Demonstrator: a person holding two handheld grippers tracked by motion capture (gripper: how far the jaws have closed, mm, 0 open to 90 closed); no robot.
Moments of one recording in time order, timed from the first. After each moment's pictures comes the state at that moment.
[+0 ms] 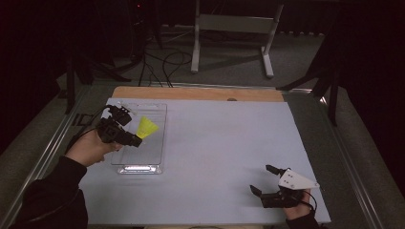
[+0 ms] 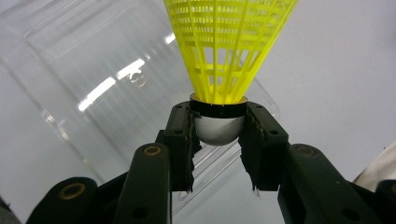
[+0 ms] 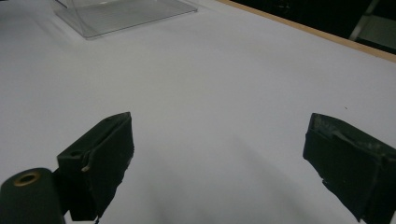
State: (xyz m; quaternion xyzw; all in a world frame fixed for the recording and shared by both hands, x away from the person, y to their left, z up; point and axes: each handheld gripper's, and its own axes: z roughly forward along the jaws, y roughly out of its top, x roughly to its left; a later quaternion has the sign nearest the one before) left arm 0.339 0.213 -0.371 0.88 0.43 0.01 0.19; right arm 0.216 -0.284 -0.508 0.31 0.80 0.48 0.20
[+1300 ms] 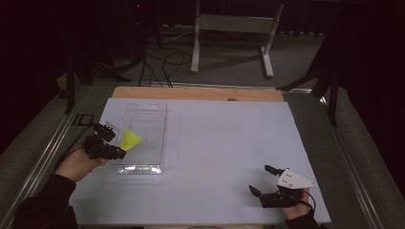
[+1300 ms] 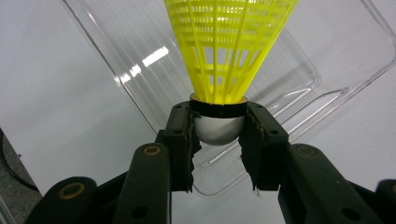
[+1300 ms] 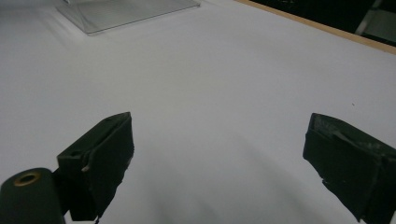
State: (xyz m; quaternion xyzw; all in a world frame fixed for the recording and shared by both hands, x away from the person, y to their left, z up) left arm 0.322 0.261 -0.430 0.87 0.47 0.04 0.17; right arm 0.218 -0.282 -0.510 0.31 0.80 0.48 0.19
